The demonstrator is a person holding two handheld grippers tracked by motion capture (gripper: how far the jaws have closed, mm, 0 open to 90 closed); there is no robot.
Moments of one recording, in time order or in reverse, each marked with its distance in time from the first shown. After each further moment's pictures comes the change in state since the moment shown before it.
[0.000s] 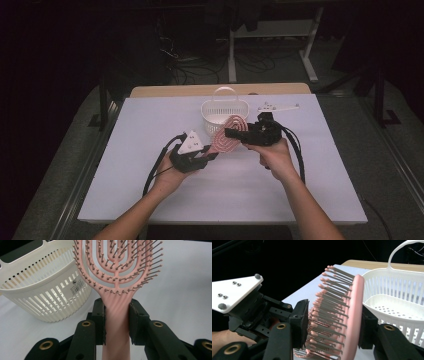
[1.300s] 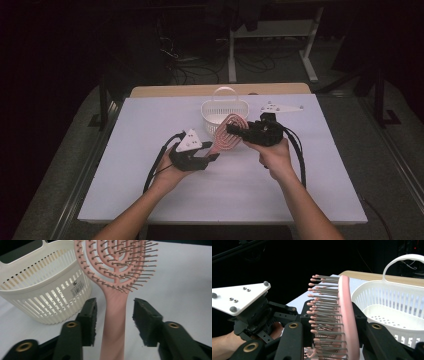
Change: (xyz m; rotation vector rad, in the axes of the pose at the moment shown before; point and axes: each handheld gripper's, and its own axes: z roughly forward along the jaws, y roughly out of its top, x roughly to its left) left arm 0.008 -0.001 0.000 -0.029 -0.039 -0.023; right arm 0.005 0.001 -0.006 -0.079 -0.023 -0.032
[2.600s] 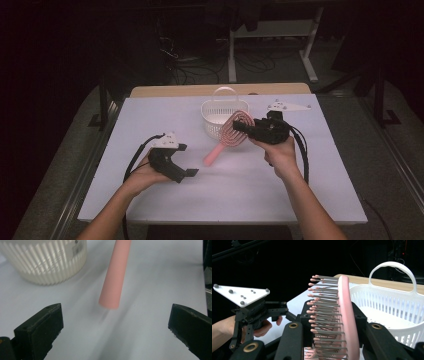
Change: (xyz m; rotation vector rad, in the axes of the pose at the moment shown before) left arm 0.035 -0.046 -0.037 0.107 -0.141 -0.112; right arm -0.007 0.003 -0.011 -0.025 -0.045 -0.012
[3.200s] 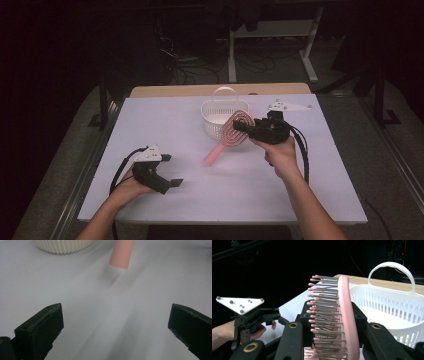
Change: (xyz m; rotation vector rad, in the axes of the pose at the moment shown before) left arm -0.001 -0.049 -0.023 0.002 0.043 -0.042; right arm -0.001 0.000 -0.001 -0.003 -0.002 -0.001
